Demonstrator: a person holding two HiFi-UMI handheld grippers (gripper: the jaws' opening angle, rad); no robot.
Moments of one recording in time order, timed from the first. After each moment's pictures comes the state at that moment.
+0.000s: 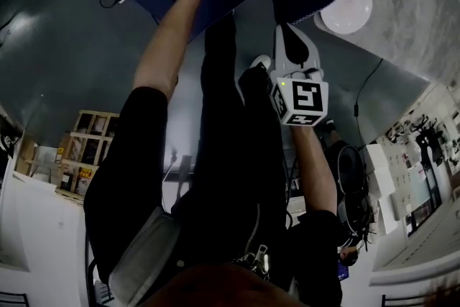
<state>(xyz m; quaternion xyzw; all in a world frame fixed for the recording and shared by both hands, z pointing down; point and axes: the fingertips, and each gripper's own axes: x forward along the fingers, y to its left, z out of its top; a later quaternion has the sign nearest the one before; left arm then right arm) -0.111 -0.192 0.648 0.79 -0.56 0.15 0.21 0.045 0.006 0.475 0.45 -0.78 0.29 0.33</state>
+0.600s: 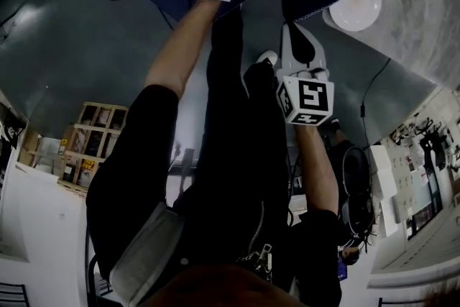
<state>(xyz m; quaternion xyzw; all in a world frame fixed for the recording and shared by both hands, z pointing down) -0.040 -0.150 0.649 0.83 -0.49 0.17 0.21 0.053 0.018 0.476 0.45 -0.77 0.30 0.33</state>
